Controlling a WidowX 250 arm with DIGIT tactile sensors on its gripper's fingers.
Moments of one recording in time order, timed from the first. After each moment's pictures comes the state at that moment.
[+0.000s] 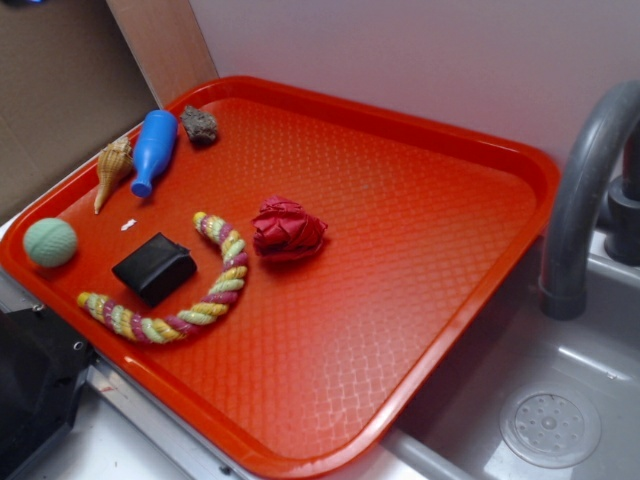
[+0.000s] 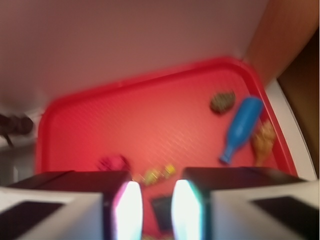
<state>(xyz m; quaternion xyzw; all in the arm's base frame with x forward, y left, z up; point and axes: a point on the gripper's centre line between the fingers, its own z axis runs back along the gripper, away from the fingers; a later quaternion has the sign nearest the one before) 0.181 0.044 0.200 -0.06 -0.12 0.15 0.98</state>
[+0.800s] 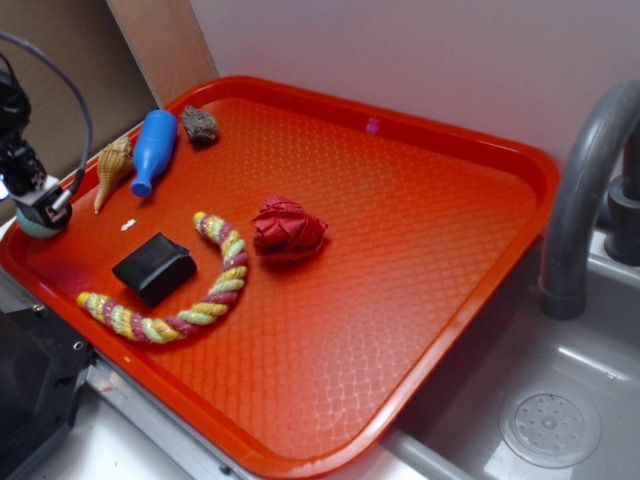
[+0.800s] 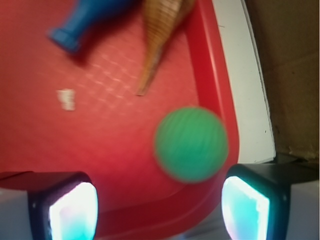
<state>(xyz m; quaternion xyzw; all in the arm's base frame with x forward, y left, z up) 0.120 0.130 0.058 0.08 0.00 0.13 0.99</state>
